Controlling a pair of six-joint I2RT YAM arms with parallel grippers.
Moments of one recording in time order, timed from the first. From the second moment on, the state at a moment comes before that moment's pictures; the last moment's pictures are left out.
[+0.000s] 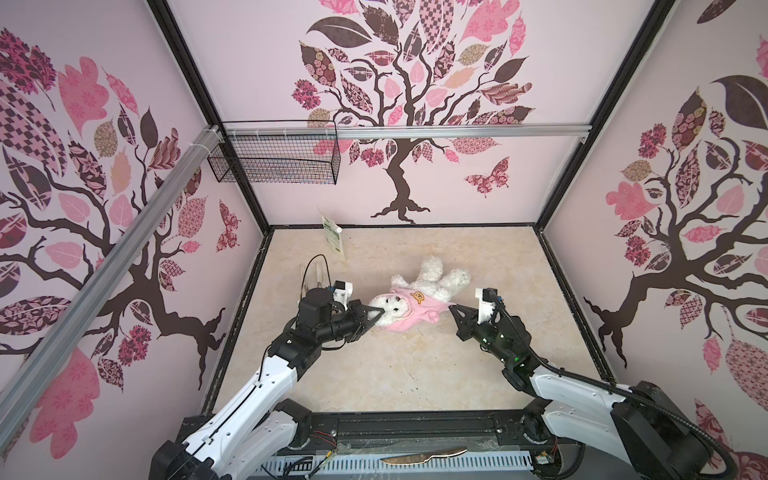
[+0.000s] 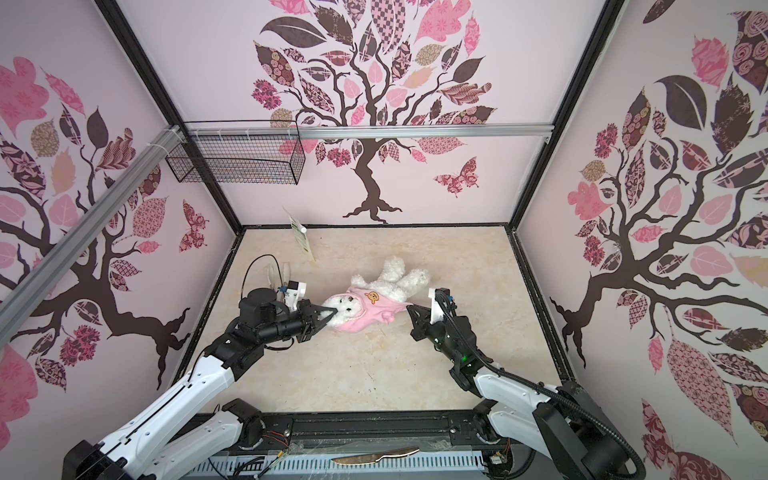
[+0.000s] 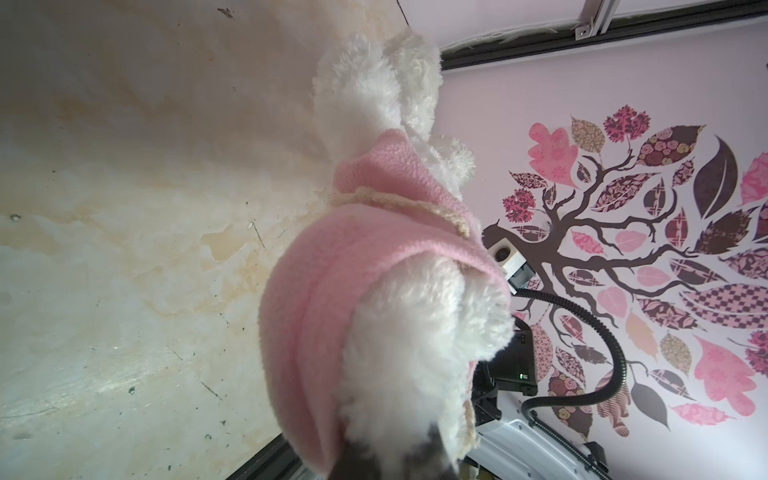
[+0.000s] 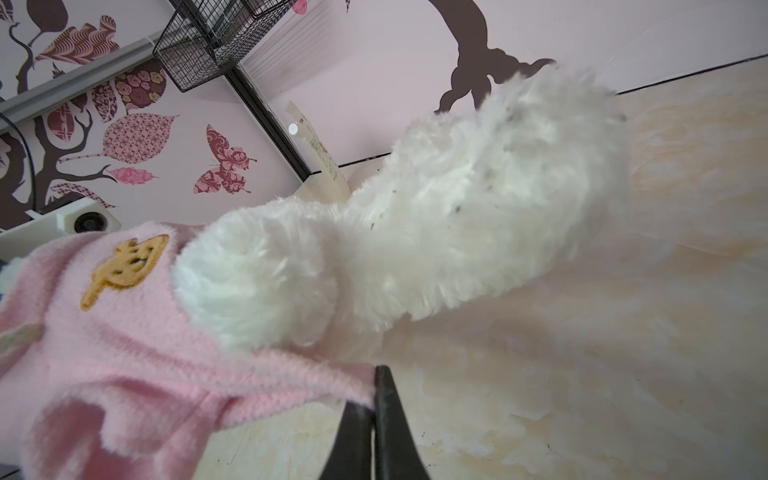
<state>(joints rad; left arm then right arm) -0.45 0.91 0.63 -0.17 0.56 -1.12 0.51 1.07 0.19 0.75 -0.12 0.51</state>
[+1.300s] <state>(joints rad) -0.53 0.75 0.55 -0.10 0.58 0.26 0.49 1.08 0.53 0.37 -0.80 0.63</state>
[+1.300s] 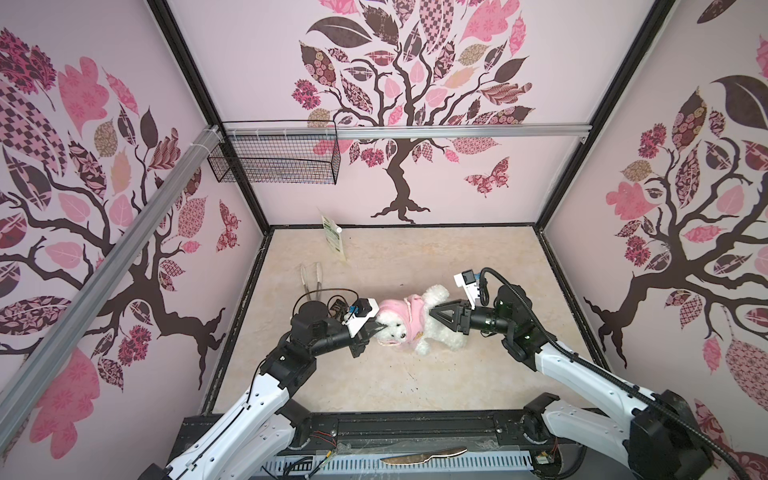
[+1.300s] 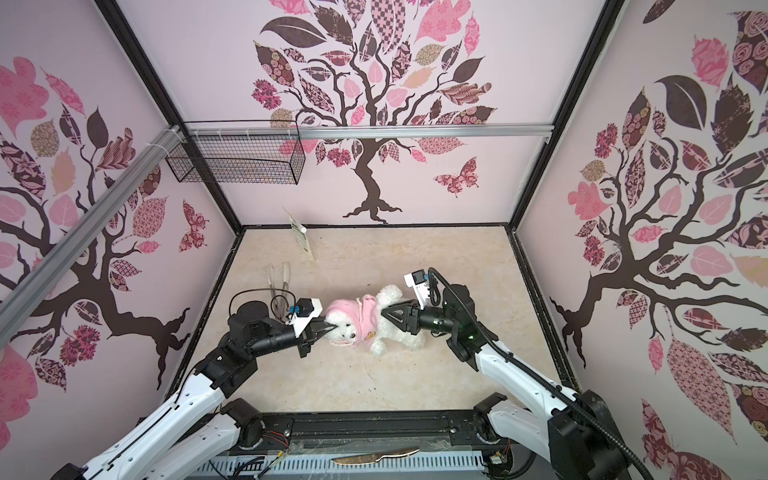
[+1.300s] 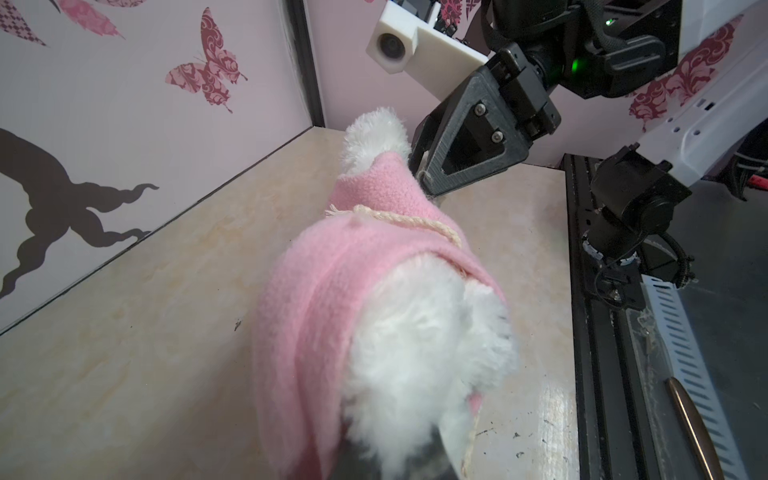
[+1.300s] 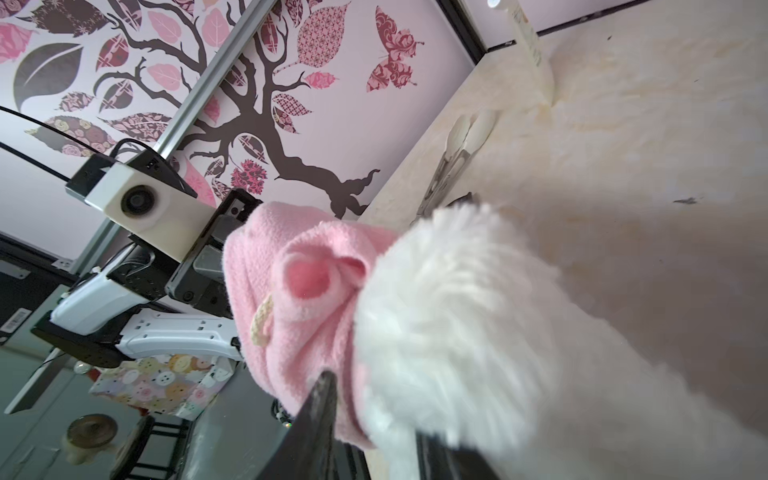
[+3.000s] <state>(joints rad) -0.57 0.70 0.53 -0.20 0.56 0.51 0.33 1.06 0.37 0.41 -0.54 0.70</state>
